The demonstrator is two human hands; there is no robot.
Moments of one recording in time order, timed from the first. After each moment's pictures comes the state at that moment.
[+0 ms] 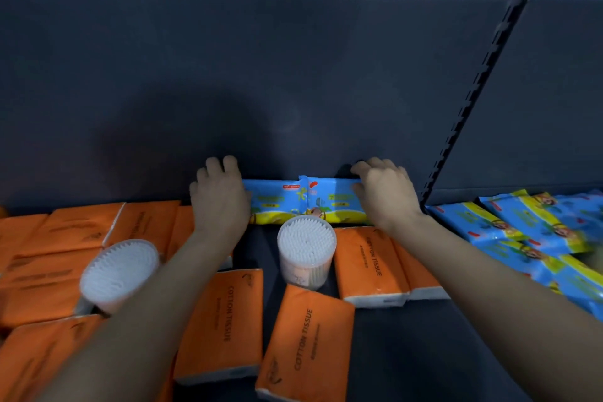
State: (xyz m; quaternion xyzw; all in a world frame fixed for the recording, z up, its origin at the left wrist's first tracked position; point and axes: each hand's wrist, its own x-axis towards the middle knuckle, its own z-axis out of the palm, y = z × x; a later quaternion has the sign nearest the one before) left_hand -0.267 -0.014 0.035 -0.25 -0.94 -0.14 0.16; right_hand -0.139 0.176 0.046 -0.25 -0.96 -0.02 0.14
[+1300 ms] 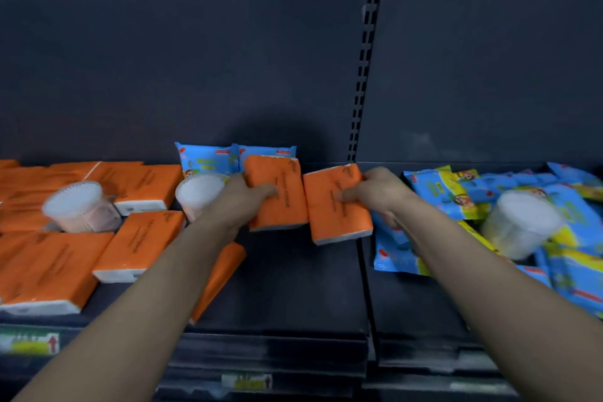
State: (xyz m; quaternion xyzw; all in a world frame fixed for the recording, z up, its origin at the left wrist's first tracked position) left_hand -0.095 0.072 0.043 -0.08 -0.82 -0.53 -0.19; right_hand 0.010 0.258 0.055 -0.34 -0.76 0.56 0.02
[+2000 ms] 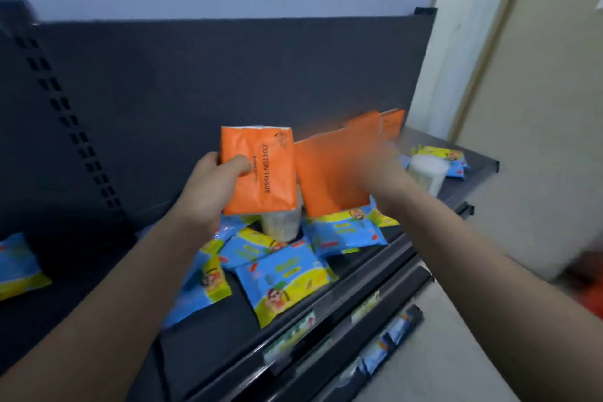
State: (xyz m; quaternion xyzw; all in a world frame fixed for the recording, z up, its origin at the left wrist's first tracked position) left_hand 0.070 0.298 0.103 -0.33 -0.64 -0.61 -0.34; right_hand 0.258 0.394 0.109 -0.49 -0.62 0.49 0.38
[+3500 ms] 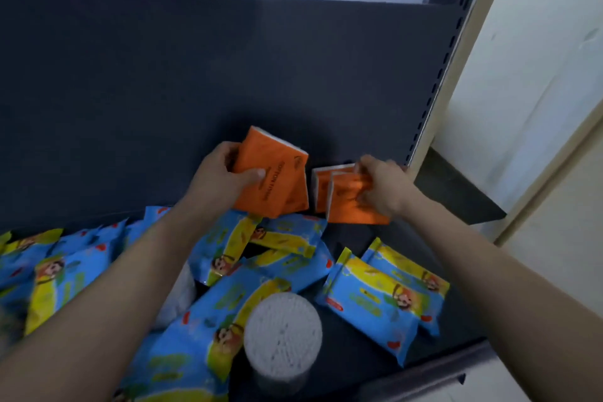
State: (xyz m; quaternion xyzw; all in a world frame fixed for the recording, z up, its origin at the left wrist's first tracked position) left_hand 0.224 0.681 0.076 -0.32 -0.73 -0.58 -0.17; right_hand 0.392 0.865 0.074 -0.37 -0.92 0.10 0.06
